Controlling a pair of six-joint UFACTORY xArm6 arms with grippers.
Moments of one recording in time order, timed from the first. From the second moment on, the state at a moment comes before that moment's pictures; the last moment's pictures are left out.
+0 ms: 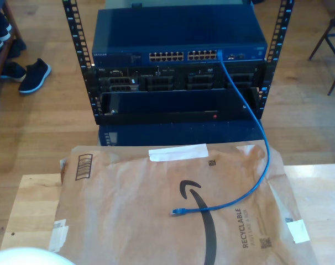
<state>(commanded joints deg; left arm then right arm) 94.8 -30.5 -4.8 11.7 60.4 -9.2 -67.2 -43.8 -15.4 -17.1 63.8 14.2</state>
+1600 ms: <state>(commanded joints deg) 94.8 -30.5 -4.8 11.7 60.4 -9.2 -76.3 -36.1 -0.2 -13.0 46.9 14.0</state>
